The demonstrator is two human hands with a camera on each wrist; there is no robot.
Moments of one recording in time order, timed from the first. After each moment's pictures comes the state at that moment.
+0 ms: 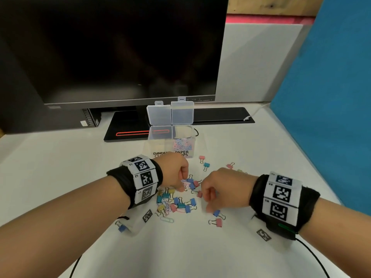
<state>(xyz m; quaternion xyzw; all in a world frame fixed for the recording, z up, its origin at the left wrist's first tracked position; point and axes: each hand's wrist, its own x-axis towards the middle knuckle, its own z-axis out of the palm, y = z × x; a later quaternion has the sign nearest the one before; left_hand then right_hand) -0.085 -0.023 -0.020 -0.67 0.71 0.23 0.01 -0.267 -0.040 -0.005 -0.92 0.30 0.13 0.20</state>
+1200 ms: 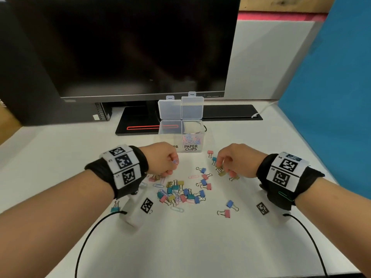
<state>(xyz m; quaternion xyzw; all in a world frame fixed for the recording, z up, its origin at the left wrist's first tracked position) -0.055 0.009 0.006 -0.72 0.61 0.33 -0.07 -0.263 -0.074 0.001 -0.85 0.46 0.06 0.24</state>
